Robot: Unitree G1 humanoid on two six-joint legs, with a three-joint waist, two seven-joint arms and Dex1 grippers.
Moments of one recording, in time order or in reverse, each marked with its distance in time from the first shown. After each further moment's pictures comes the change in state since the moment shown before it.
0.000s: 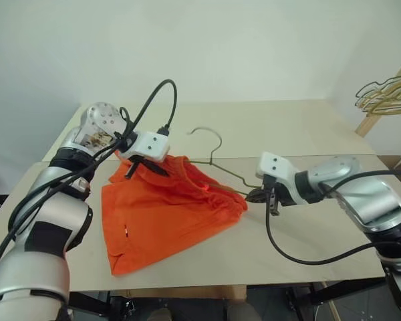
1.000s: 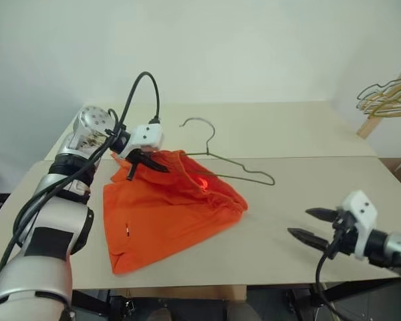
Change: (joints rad) left arm 0.058 -0.037 0.192 -0.023 0.021 0.247 -0.006; right arm 0.878 0.219 -0.713 -0.225 0.116 -0.225 -0.191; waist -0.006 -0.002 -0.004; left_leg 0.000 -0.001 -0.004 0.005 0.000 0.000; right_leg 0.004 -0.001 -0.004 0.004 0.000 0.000
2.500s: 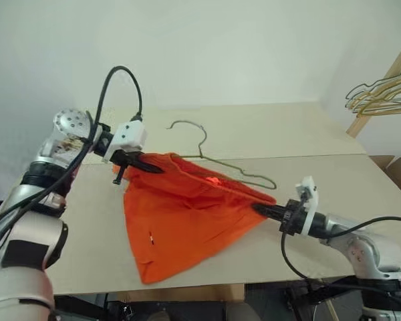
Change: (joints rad) left arm 0.125 0.234 -0.141 -0.273 -0.398 0.048 0.000; right arm -0.387 0.091 0.188 0.388 0.345 0.176 -0.011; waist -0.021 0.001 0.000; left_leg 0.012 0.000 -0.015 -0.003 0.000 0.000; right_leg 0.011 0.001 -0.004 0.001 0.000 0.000
